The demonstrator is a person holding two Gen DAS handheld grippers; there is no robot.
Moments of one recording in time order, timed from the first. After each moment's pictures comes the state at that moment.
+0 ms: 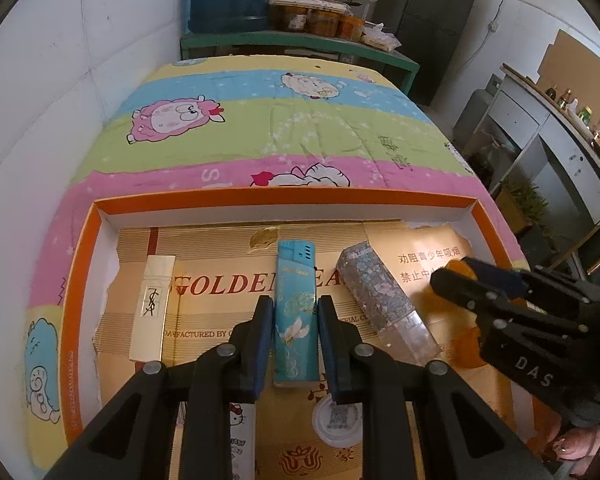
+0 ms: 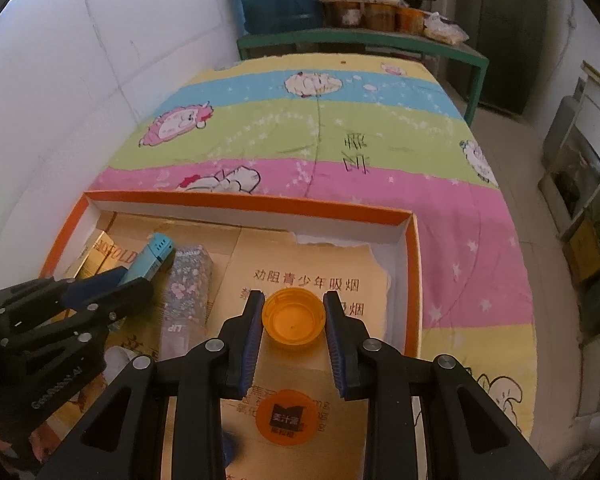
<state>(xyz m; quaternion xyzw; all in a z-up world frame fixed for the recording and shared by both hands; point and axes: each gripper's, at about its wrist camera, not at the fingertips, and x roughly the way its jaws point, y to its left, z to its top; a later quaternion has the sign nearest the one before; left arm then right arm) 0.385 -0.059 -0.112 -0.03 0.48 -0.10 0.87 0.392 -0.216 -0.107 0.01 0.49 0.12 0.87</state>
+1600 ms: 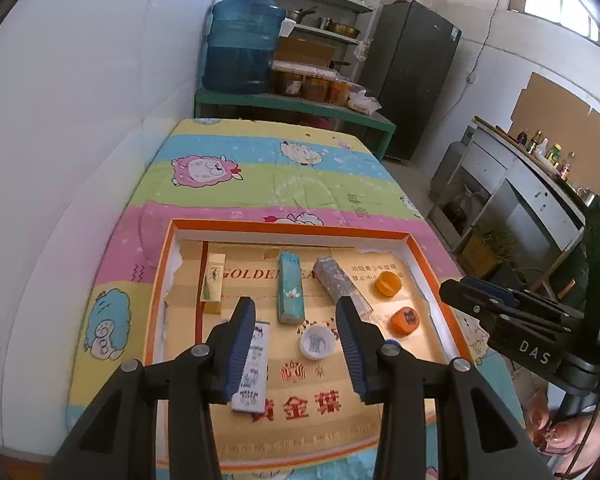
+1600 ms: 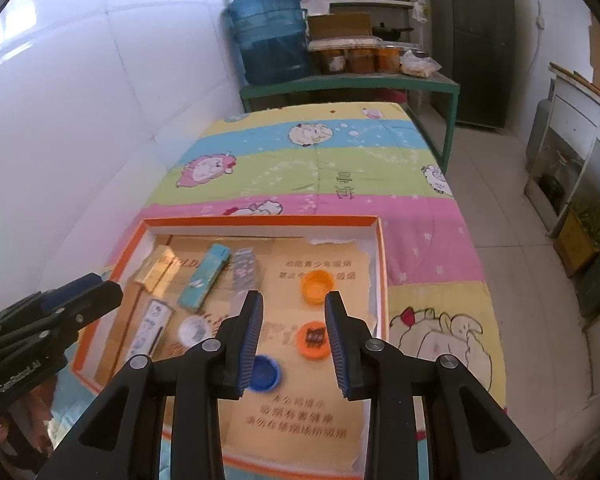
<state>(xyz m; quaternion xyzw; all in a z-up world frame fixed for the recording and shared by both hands) 0.289 -0.022 -0.038 -0.07 0.39 -0.11 0.91 0.293 -0.226 -0.034 0.05 0.40 0.11 0.91</state>
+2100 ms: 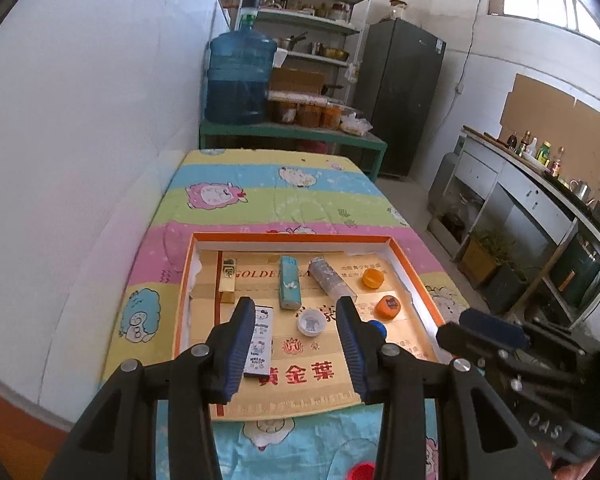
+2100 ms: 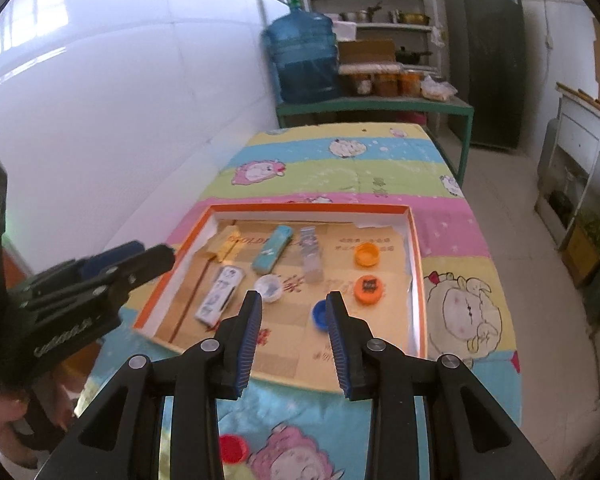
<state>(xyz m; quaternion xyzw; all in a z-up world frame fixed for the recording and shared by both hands) 0.221 -0.020 -0.009 -0.05 0.34 -0.11 0.93 0.198 -0.192 -0.008 0.04 0.36 0.14 0.92</state>
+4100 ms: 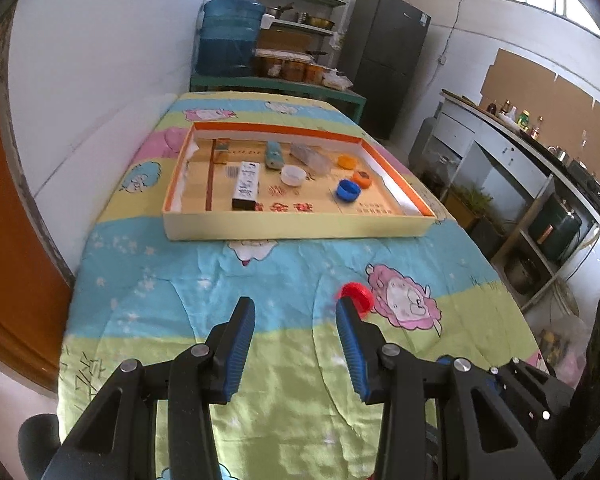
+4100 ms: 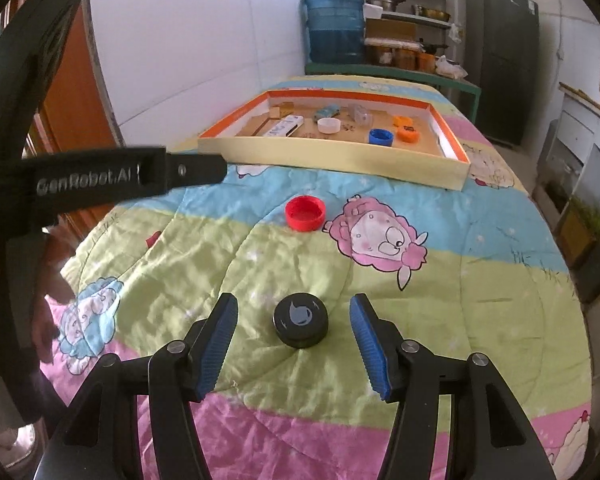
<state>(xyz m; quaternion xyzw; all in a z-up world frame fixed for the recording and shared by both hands) 0.100 -0.007 -0.085 -0.05 0.39 -0.15 0.91 0.028 -0.149 -0.115 -0.01 0.39 0.15 0.91</state>
